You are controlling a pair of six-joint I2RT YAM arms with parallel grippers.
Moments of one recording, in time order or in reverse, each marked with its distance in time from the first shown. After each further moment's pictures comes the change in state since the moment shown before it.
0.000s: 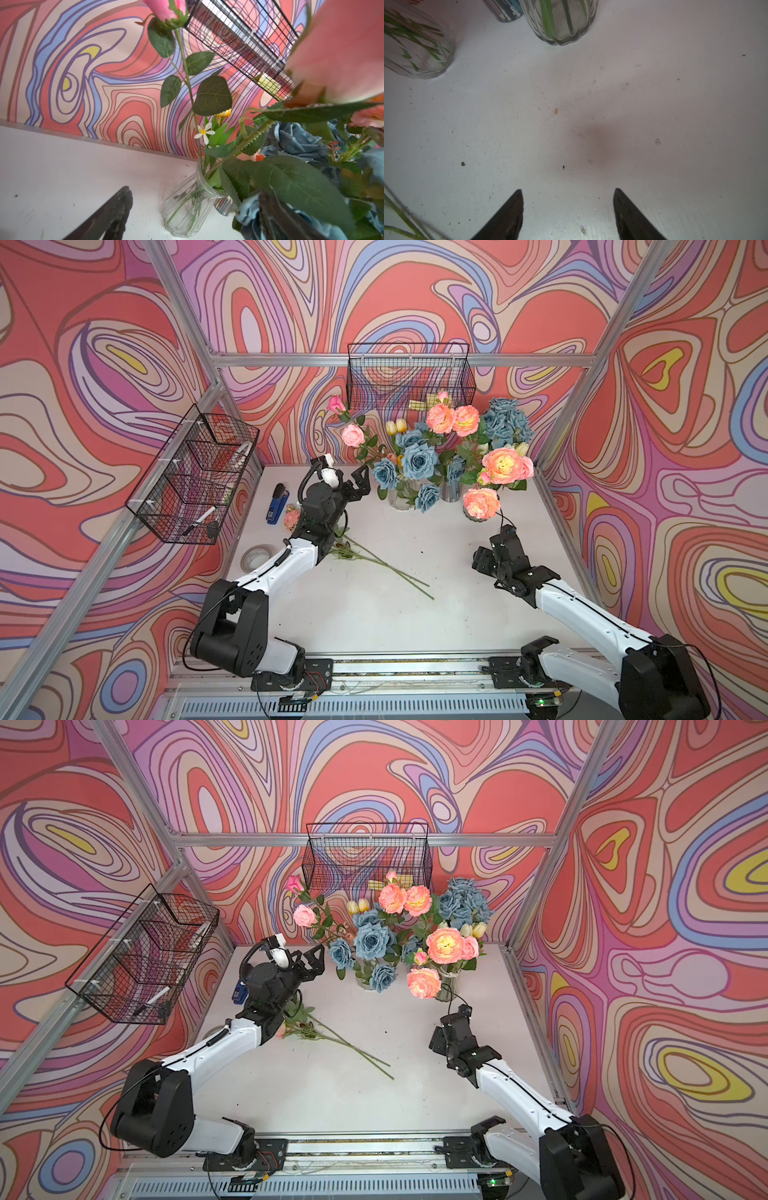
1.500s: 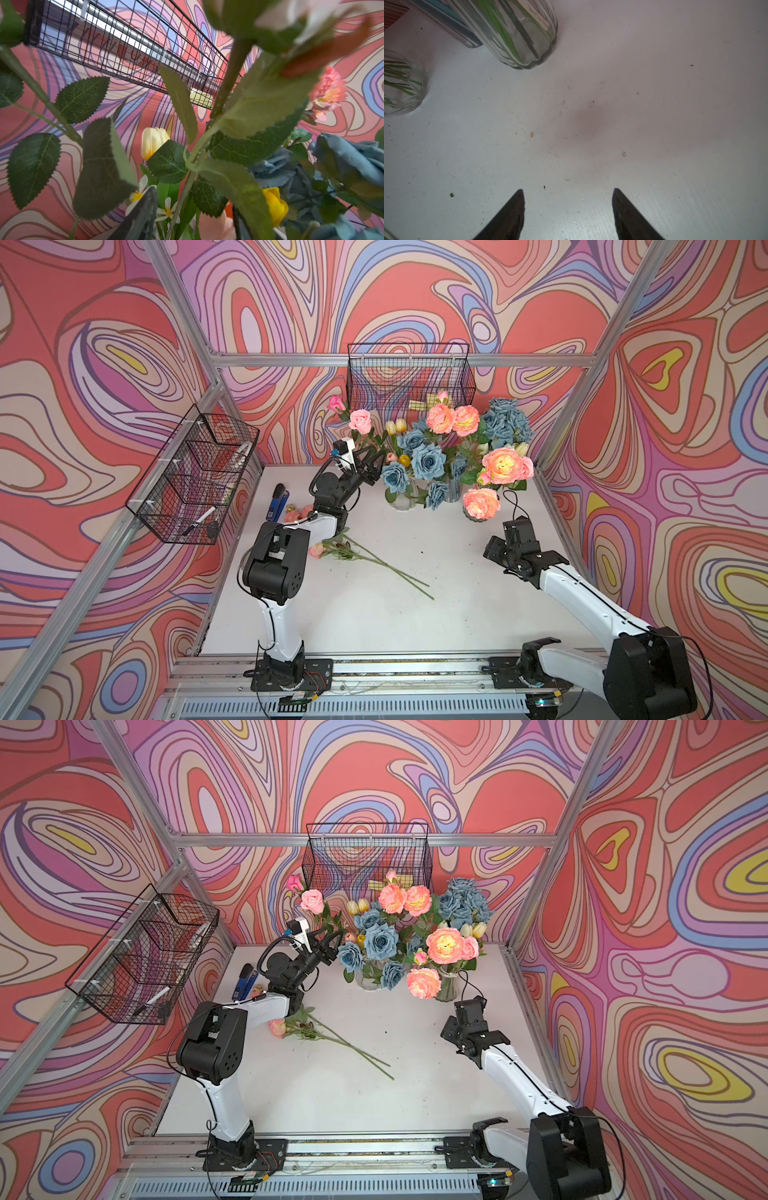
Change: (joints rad) left arm 0.053 0.483 0.278 0.580 0.438 0.026; right arm -0.161 0.089 0.142 -0.126 -0.050 -0.013
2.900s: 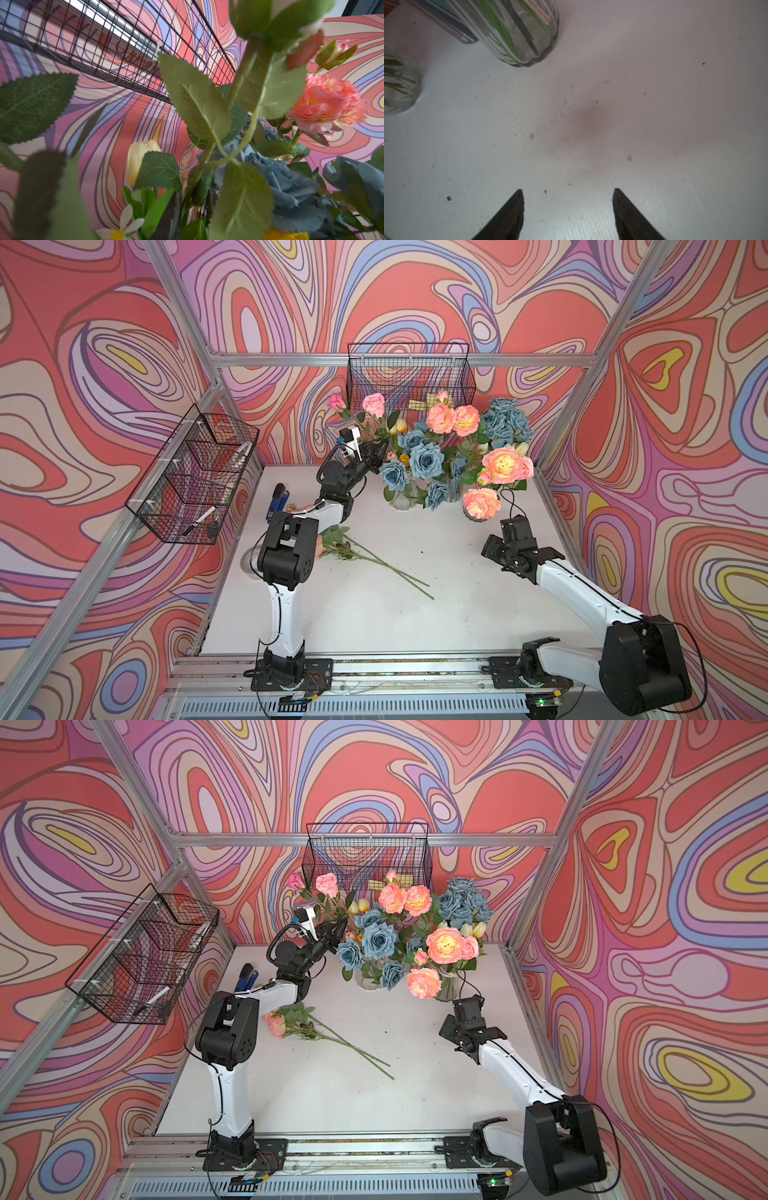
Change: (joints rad) left arm 0.000 0.151 0.228 -0.030 0.072 -0.115; right arm -0.002 0.053 0.013 0.019 -0.013 0.000
